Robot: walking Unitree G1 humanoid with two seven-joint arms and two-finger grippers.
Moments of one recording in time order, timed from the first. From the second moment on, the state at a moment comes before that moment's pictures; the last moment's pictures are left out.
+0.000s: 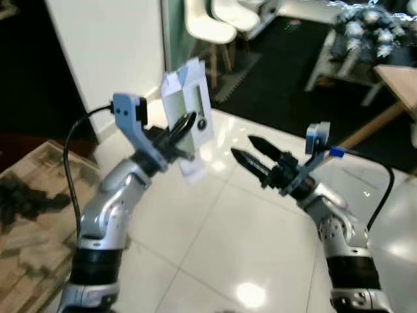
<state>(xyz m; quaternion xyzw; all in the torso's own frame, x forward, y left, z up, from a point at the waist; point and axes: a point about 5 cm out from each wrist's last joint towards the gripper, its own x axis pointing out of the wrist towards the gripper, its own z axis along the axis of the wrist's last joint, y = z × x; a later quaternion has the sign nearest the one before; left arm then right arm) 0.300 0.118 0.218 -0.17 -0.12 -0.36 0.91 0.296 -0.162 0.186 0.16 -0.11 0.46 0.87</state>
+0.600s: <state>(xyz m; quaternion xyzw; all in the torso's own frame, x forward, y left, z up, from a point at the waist) 0.295 0.142 0.153 -0.17 -0.07 -0.22 0.96 0.311 -0.118 0.130 0.17 -0.03 0.28 0.94</state>
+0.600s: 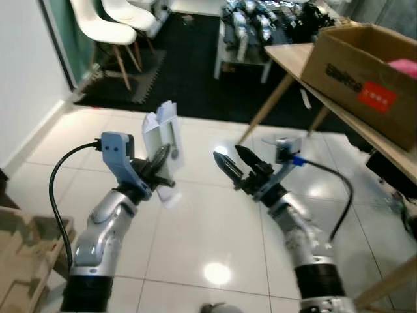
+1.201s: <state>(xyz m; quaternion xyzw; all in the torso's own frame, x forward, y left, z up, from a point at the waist) 0.306 0.143 0.162 -0.13 -0.11 -0.18 0.97 0.315 -0.123 0.123 0.10 -0.04 0.24 0.97</state>
